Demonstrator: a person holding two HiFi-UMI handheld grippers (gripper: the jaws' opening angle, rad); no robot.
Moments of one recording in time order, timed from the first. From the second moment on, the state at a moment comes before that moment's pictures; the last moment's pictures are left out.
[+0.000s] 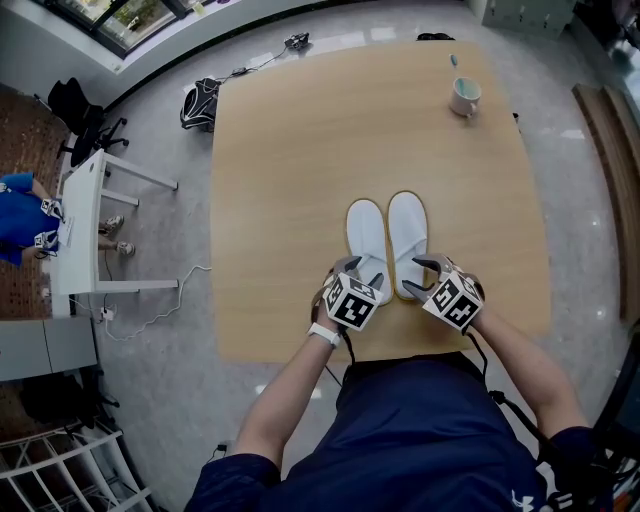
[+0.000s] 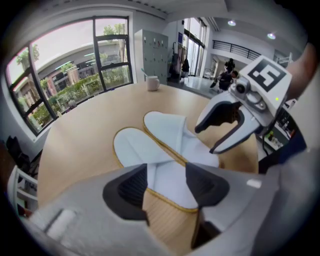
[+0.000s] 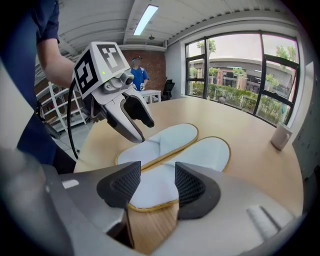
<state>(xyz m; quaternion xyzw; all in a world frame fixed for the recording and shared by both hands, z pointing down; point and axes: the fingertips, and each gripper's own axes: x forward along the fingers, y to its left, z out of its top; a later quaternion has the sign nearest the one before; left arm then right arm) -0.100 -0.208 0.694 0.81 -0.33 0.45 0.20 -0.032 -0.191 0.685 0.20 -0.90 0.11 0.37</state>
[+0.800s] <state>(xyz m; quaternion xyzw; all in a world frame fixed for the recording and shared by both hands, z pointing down) -0.025 -0.153 0.543 0.86 -0.34 0.20 0.32 0.008 -0.180 0.505 0.36 -0.90 0.25 0.06</state>
